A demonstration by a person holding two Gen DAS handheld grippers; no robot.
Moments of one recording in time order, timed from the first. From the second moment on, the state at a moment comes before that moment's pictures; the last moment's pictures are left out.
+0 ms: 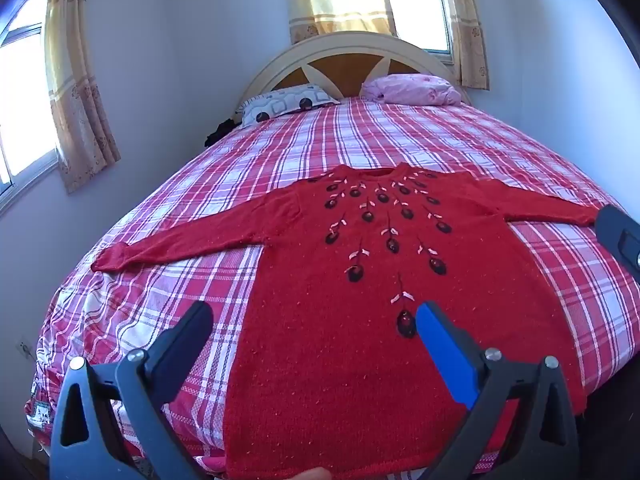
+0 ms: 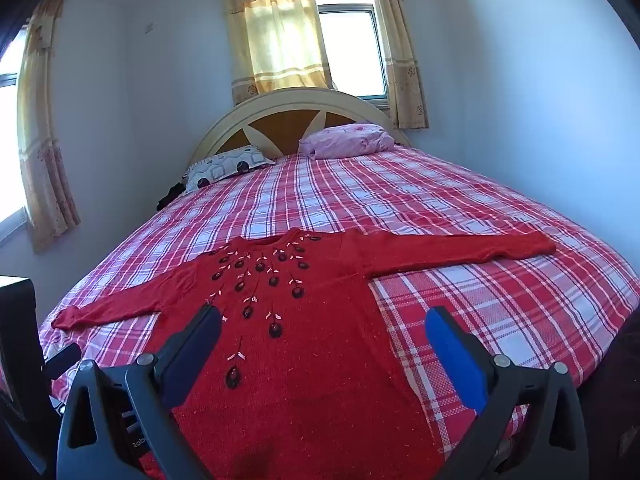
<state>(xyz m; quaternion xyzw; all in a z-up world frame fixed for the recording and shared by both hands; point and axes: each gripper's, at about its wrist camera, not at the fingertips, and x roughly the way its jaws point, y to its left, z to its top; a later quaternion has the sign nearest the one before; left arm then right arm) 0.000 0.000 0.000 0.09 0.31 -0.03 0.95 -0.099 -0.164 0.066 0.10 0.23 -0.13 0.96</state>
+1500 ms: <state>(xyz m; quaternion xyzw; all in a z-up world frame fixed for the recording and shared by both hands) -0.005 0.003 -0.003 0.07 0.30 -0.04 0.95 -0.098 -0.168 0.059 0.11 0.23 -0.13 0.96</state>
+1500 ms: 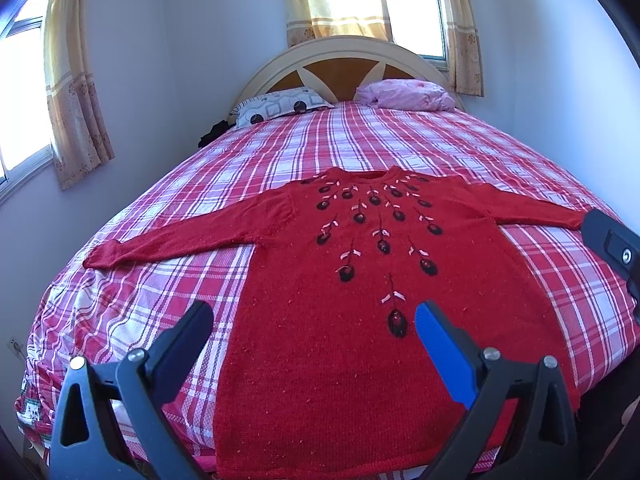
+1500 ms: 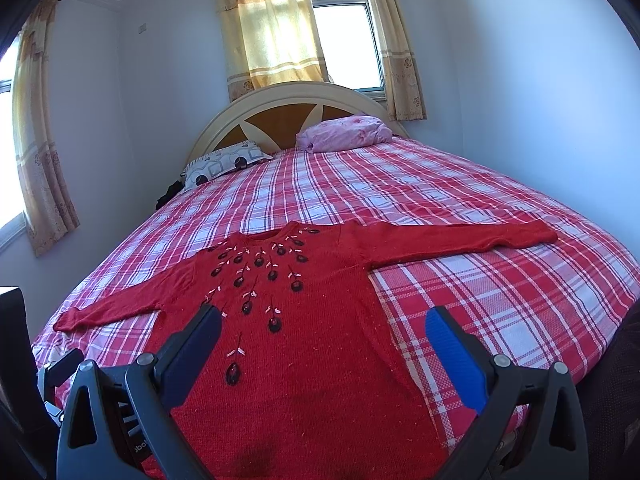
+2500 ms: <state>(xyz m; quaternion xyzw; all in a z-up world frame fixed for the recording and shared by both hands) -0.005 -0.001 -0.007 0.07 0.31 -0.05 0.95 -0.096 -0.171 0.057 0.12 0.24 -0.13 0.95</state>
